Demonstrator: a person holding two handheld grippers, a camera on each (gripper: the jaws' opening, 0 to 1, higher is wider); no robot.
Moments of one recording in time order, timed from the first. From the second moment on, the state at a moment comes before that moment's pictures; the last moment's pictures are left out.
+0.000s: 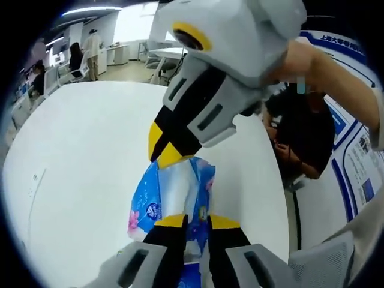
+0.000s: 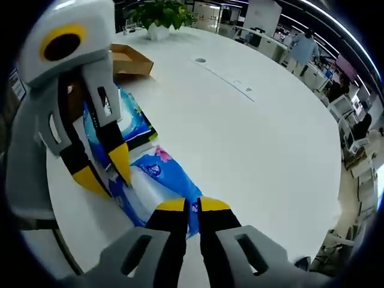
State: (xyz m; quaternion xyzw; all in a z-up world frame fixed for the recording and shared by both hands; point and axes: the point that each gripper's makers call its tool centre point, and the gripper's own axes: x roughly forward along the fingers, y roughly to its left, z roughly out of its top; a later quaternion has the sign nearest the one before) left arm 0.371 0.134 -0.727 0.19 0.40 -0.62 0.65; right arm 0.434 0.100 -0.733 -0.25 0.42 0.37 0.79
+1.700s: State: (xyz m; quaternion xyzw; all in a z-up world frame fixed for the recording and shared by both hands) left arm 0.339 0.292 -0.637 0.16 0.35 -0.53 0.76; right arm 0.367 0.160 -0.638 -0.27 0.36 0.36 0.82
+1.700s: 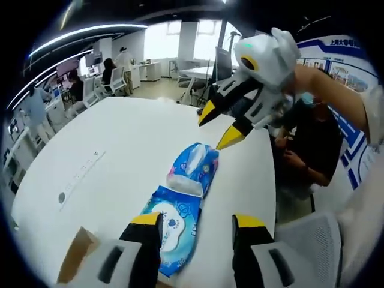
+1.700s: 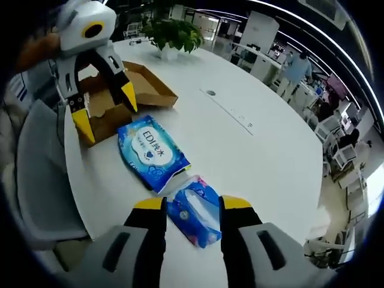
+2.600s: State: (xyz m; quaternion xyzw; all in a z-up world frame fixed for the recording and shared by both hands) left arm 0.337 0.468 -0.604 0.14 0.33 -0.41 0.84; right arm 0.330 0.236 -0.629 -0.29 0.34 0.43 0.79
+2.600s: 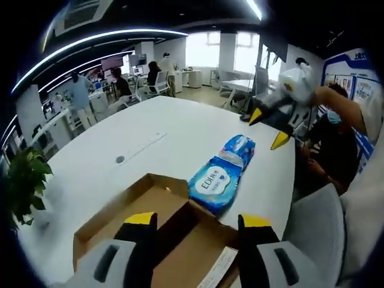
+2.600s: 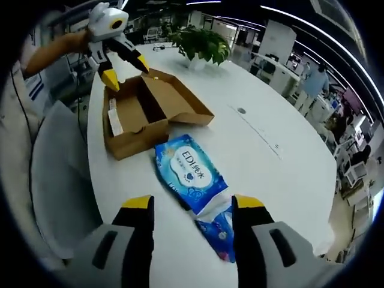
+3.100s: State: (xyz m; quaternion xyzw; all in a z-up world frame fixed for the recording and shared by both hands) left arm 0.311 0.557 -0.618 0.13 0.36 -0.33 0.86; right arm 0.318 0.300 -0.635 -0.29 0.32 0.50 0.75
